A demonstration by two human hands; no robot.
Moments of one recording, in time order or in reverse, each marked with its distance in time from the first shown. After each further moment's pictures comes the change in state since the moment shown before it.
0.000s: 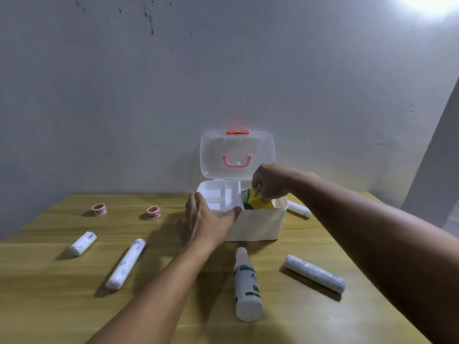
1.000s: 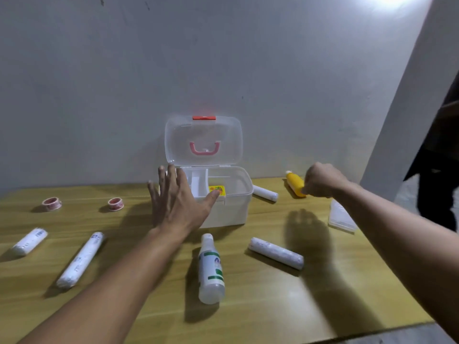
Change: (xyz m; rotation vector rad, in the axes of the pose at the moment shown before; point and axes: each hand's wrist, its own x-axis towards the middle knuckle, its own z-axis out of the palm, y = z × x) left_hand -0.003 0.024 0.004 0.313 0.140 0.272; right_hand -0.092 0.130 0.020 0.089 0.152 0.624
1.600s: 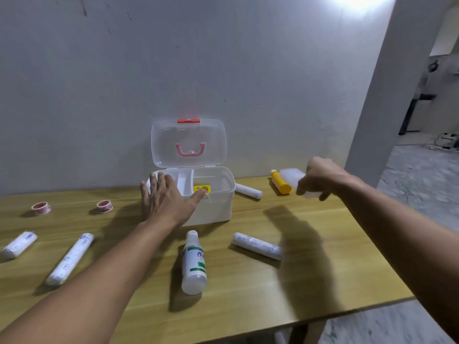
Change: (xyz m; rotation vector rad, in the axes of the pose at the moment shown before) left_hand 0.002 0.008 -0.006 0.141 -0.197 -0.038; right_hand -0.039 0.020 -0.036 0.219 -0.077 0.077
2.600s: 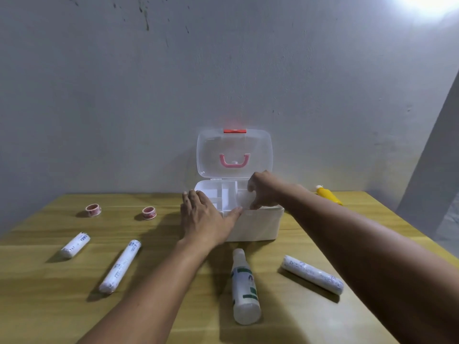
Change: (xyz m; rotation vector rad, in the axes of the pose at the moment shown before) left_hand -0.001 -0.020 -0.005 -0.137 -0.127 -0.093; right_hand 0.032 -0.169 0.102 -0.236 -0.071 -0.621
